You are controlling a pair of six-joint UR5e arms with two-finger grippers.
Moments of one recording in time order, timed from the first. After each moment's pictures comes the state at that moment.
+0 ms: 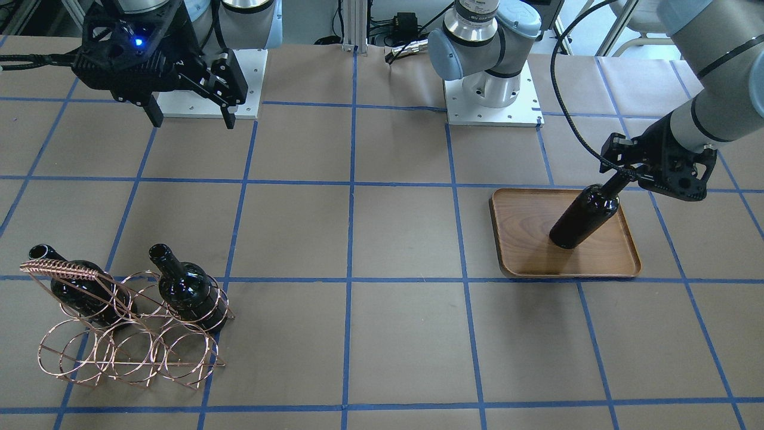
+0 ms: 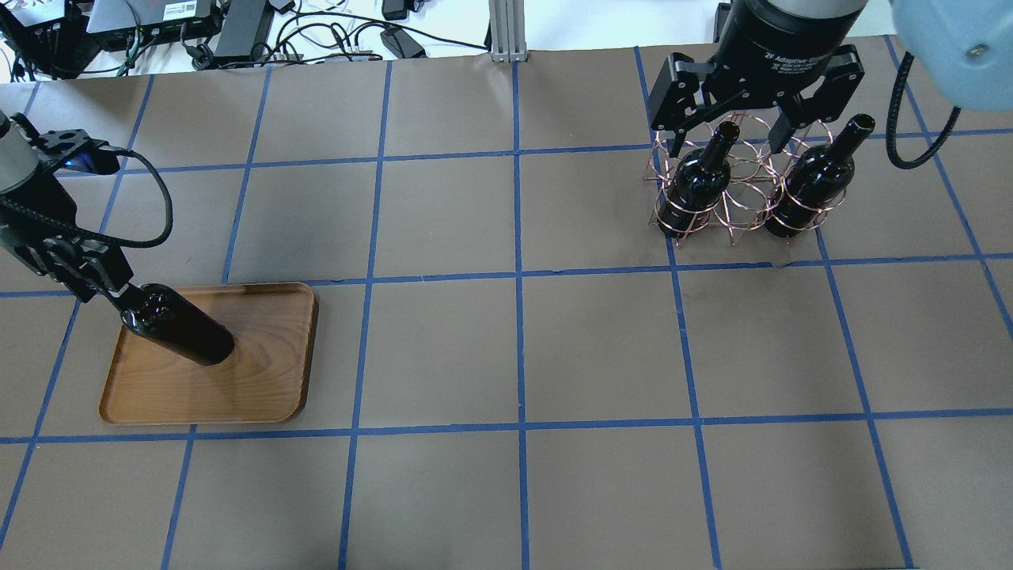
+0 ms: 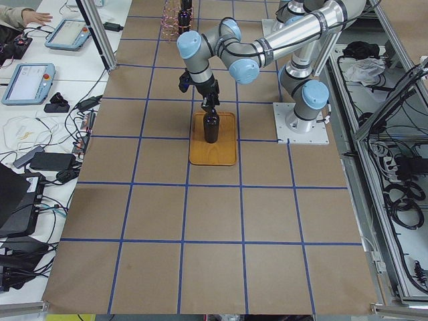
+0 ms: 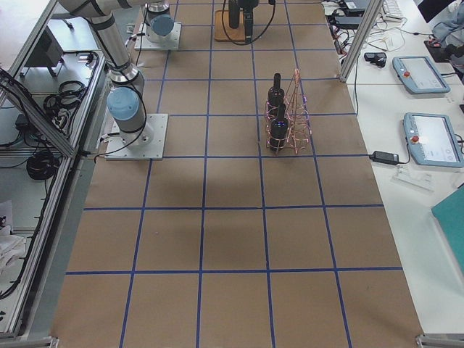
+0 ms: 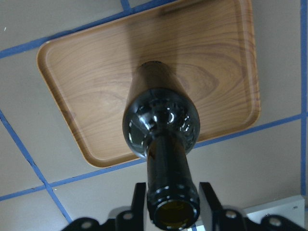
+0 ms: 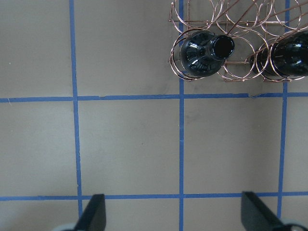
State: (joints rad) left arm -1.13 -1.63 -1.73 -1.61 1.71 0.69; right arm 1.66 -1.58 1.45 -1.50 -1.57 0.09
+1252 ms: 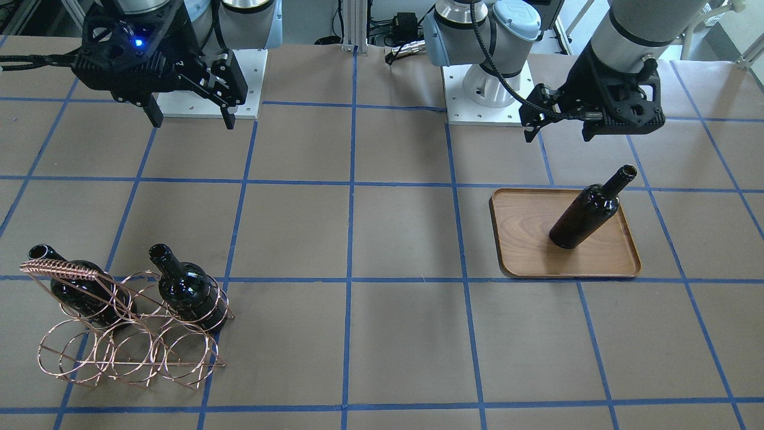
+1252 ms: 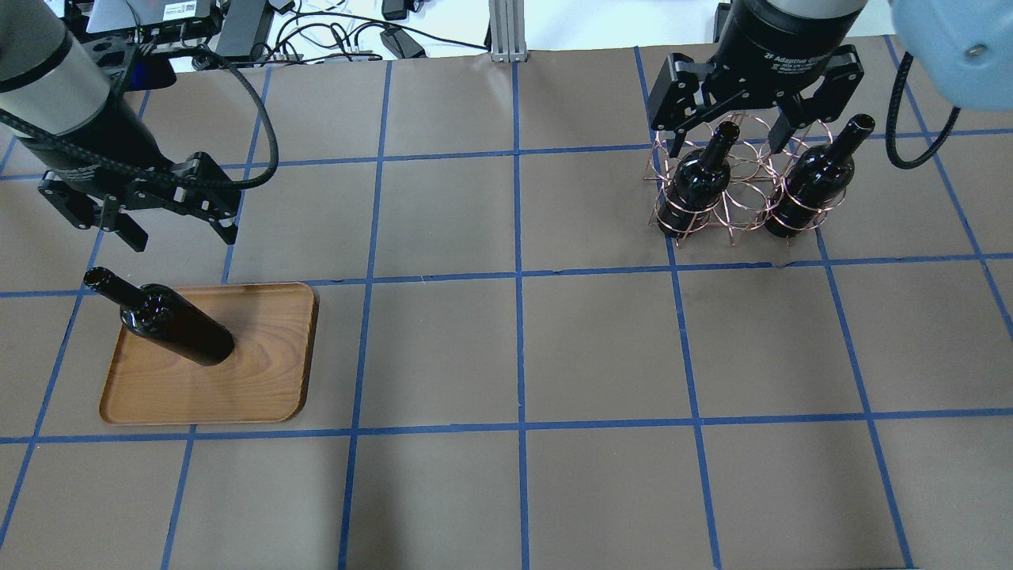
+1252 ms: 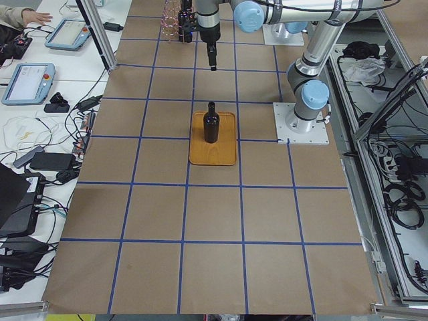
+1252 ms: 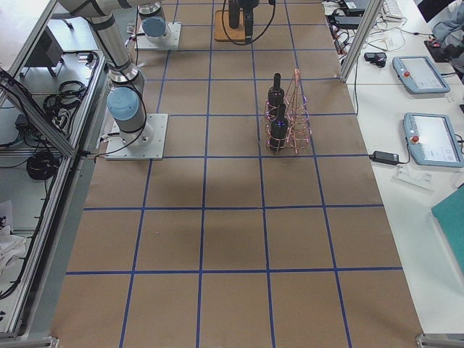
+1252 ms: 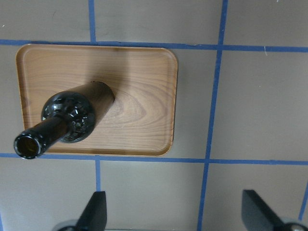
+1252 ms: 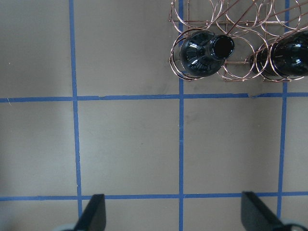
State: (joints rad) left arm -1.44 -1.50 -1.63 -1.68 1.60 0.09; right arm 1.66 -1.58 1.45 -1.49 -1.57 0.09
